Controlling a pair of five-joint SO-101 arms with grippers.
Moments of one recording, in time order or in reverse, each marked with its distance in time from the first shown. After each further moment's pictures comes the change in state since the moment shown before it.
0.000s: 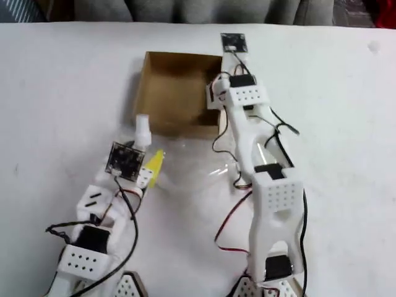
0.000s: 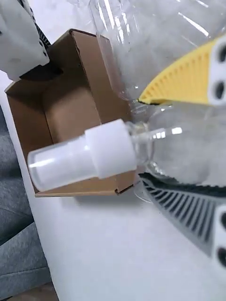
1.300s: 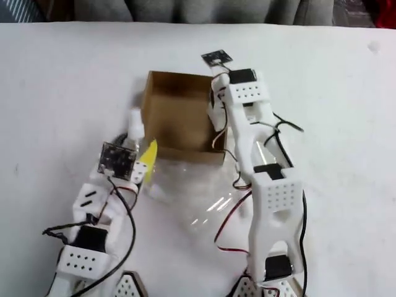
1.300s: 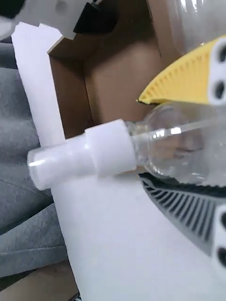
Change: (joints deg) left arm -2.5 0.0 0.0 -5.2 0.2; right arm -0.4 0.0 -4.3 23.5 18.4
